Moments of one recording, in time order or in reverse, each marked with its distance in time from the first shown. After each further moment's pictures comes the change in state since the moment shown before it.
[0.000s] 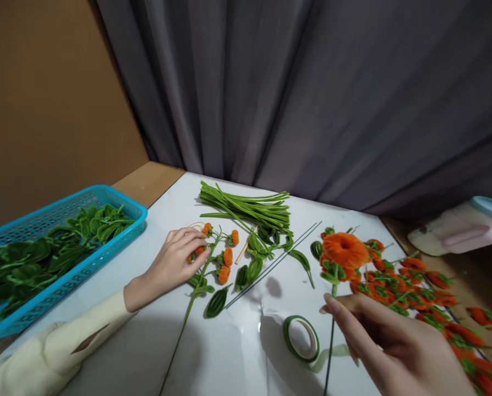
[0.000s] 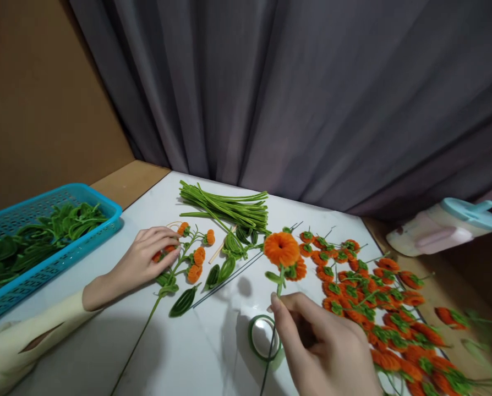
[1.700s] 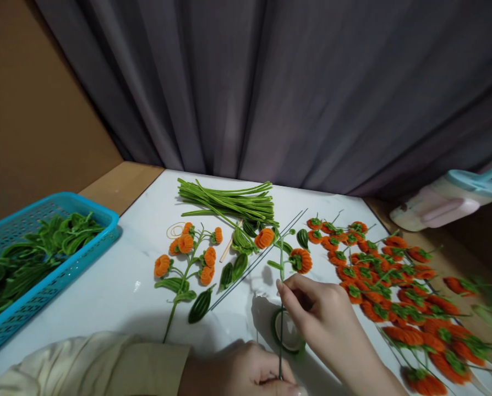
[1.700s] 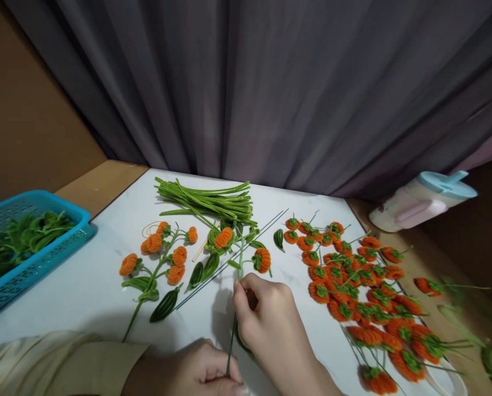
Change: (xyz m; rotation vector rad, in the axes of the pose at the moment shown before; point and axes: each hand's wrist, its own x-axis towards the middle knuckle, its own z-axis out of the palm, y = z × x) left_hand -0.030 0.148 0.064 -1.234 -0.963 -0.257; right_hand 0.021 0.015 0.034 0.066 -0.124 0.069
